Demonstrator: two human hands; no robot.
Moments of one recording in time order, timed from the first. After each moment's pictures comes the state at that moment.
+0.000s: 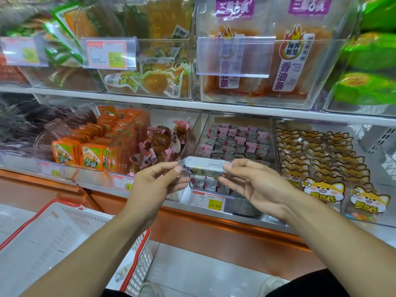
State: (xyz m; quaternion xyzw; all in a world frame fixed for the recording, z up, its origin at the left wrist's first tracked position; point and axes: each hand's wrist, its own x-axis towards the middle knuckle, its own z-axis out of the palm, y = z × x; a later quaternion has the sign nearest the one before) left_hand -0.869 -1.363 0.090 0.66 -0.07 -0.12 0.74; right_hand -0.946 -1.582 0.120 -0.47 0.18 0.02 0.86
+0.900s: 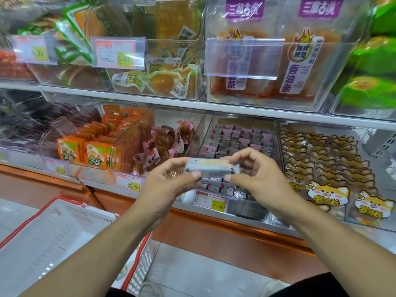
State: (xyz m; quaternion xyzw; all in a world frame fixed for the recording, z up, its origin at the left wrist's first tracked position) left_hand -0.877 -1.370 0.098 0.59 -0.11 -0.19 0.78; right_hand -0.946 -1.586 0.109 -0.75 0.01 -0.11 0.65
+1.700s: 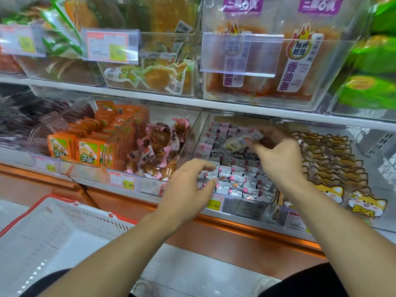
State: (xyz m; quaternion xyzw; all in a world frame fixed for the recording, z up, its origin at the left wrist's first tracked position) left_hand -0.884 -1.412 0.082 0.85 -0.32 0.07 0.41; right_hand -0.914 -1.630 0.114 -0.78 0.16 -0.30 0.53
